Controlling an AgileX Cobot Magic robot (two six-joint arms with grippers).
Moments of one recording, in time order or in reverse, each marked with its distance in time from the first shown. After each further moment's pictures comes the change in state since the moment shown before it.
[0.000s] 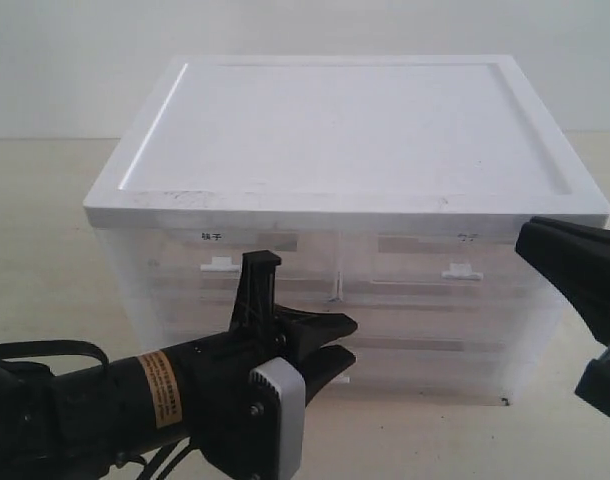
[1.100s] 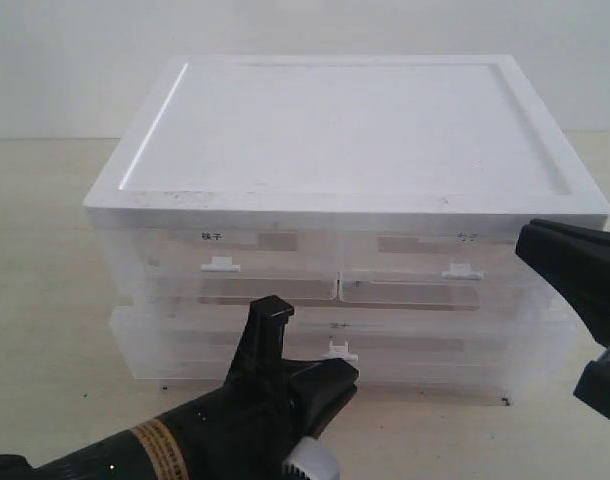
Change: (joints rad) left arm -0.302 -0.063 0.052 -0.503 0.056 0.273; right arm 0.000 0.000 0.000 -0.006 0.011 0.000
